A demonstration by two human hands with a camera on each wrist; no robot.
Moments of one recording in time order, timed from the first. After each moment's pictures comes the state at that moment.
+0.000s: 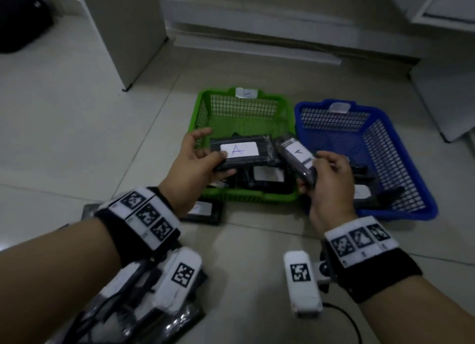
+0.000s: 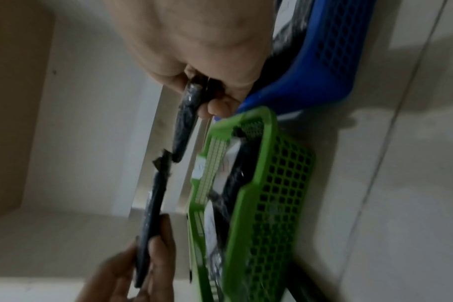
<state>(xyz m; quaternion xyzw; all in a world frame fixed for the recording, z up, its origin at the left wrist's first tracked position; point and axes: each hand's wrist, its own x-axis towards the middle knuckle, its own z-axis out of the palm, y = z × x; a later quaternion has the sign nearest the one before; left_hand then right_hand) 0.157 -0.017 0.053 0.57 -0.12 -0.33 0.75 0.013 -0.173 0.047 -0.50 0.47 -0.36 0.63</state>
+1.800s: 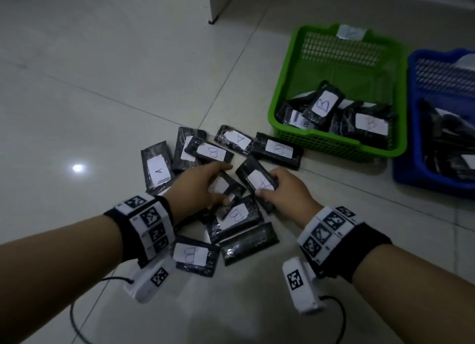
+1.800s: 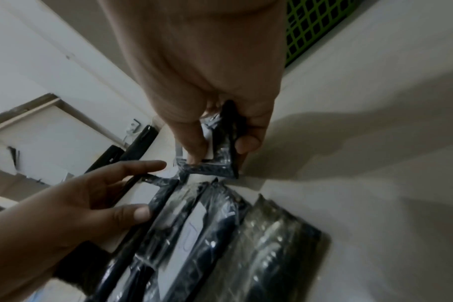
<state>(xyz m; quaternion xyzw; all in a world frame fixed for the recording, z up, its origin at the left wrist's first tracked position) 0.143 0.197 -0.017 0.90 -0.30 -0.26 0.19 0.048 0.007 -0.040 -0.85 0.28 0.13 0.42</state>
